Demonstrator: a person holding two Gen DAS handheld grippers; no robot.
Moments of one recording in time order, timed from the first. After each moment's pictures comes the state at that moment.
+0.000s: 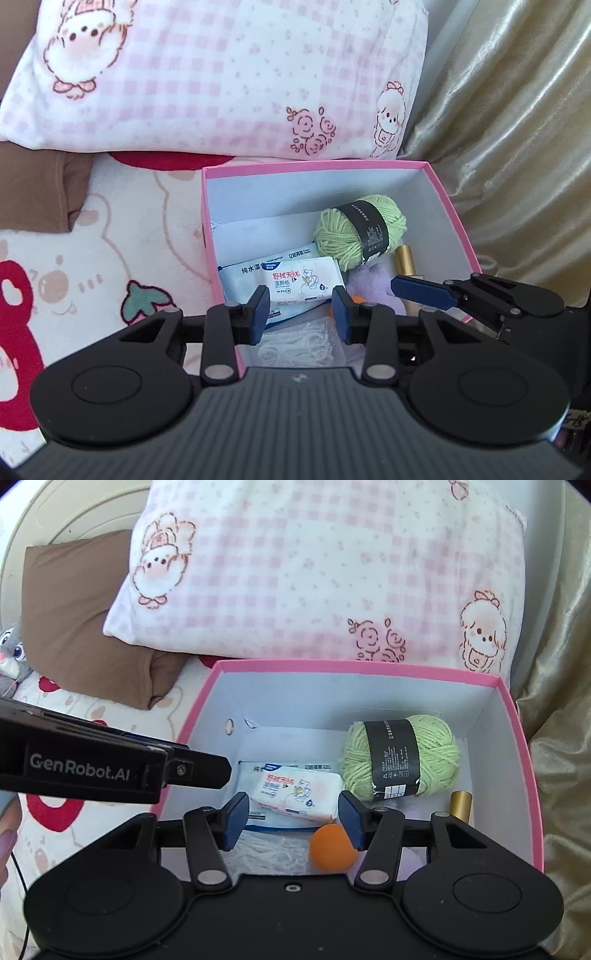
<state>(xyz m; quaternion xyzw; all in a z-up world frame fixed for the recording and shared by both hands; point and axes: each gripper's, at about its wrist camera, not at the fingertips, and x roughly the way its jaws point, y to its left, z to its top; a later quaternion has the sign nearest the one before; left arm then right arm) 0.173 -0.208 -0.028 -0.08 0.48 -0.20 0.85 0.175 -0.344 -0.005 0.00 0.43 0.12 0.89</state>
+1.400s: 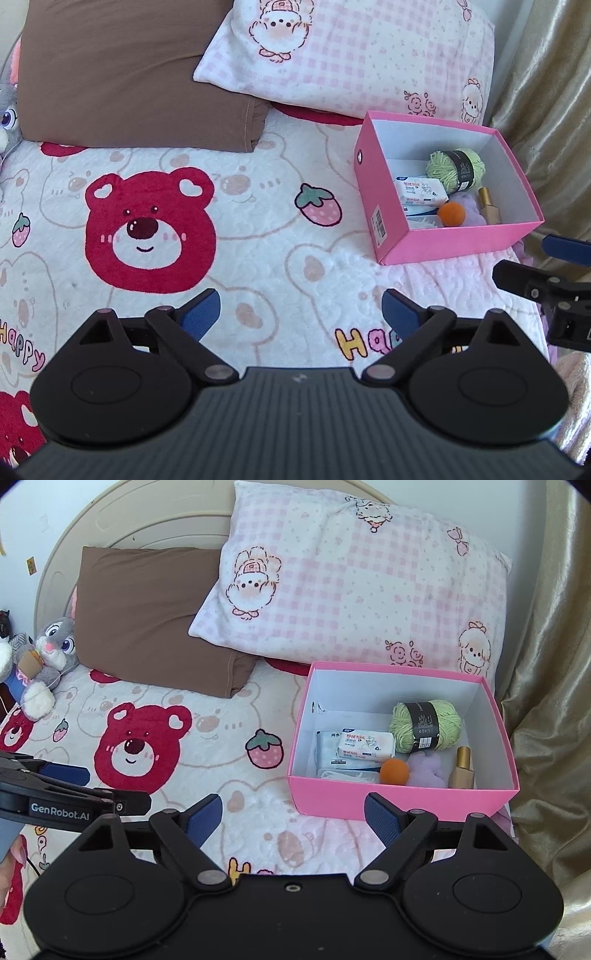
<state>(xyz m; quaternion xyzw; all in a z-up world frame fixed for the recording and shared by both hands) 0.007 -0.085 -0.001 -0.04 0.48 -0.04 0.87 0.033 -0.272 0.061 -0.01 0.41 0.10 0.91</state>
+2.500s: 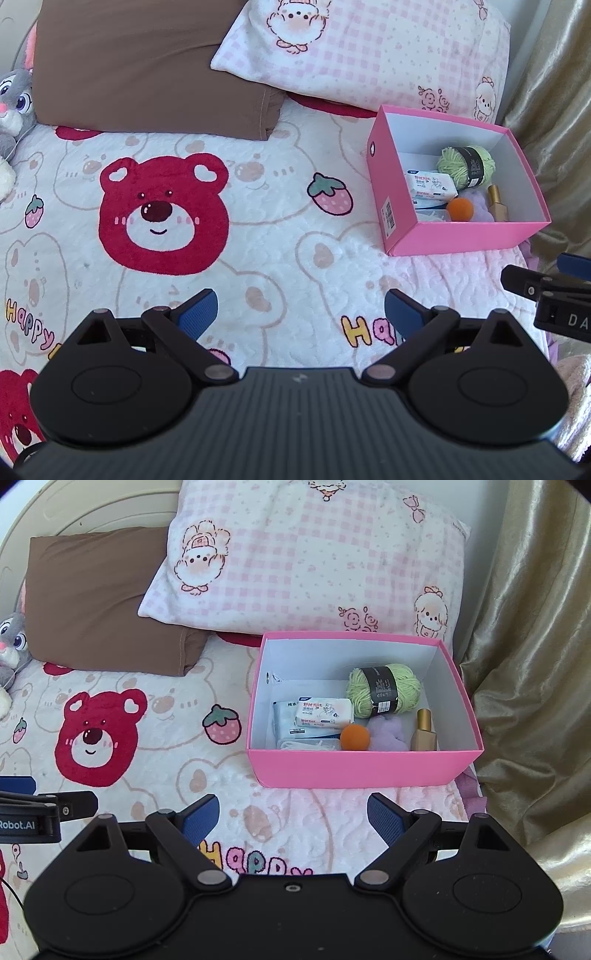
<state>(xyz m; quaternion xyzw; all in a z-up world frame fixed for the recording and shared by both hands) 0.002 -0.083 0.006 -0.05 0.50 -0.02 0.87 0.038 -0.277 0.055 -0.01 0.46 0.03 0.89</state>
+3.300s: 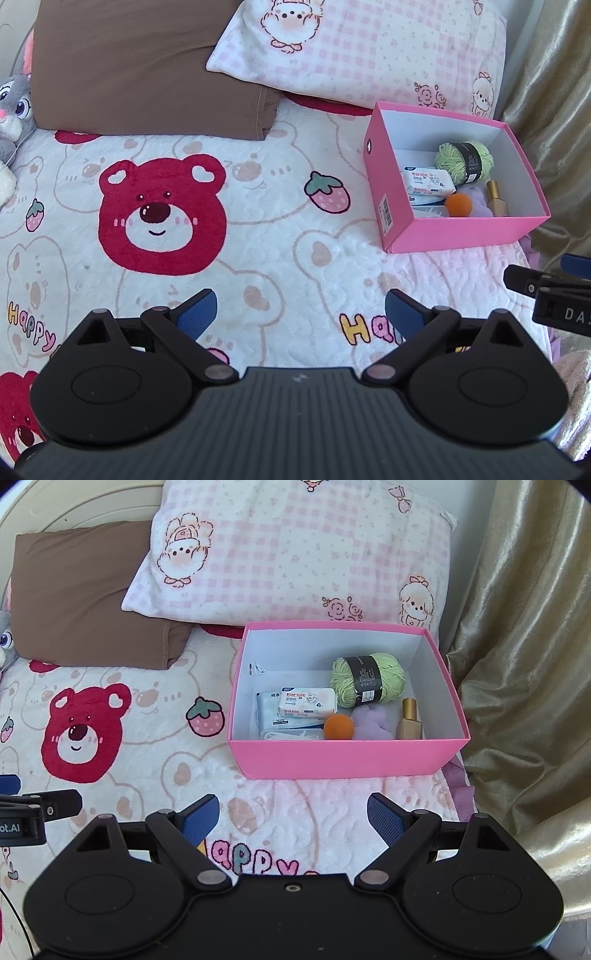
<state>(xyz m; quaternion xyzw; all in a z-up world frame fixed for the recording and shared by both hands) 0.002 -0.088 0.008 -0.04 0.50 -0.02 0.87 0.038 -0.286 0.052 -0.02 0.47 0.01 0.88</state>
